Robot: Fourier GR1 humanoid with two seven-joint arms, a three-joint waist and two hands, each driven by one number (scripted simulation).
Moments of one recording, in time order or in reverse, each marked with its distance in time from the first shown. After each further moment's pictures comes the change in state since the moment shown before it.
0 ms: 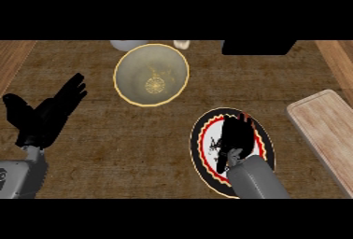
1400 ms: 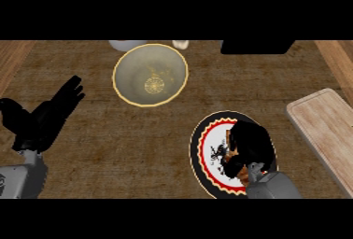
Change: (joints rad) left arm 0.027 -0.071 0.083 -0.041 -0.073 -0.063 0.027; right arm 0.148 -0.085 0.010 -0.244 0.035 -0.089 -0.217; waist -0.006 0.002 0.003
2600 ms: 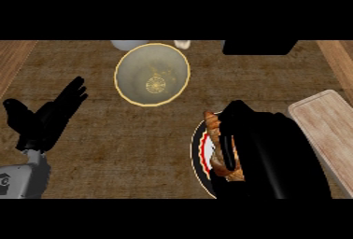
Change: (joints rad) left arm -0.005 -0.026 0.013 0.013 -0.026 -0.029 -0.006; right arm -0.320 0.077 0.091 -0.635 -0.139 0.415 0.323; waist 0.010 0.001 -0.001
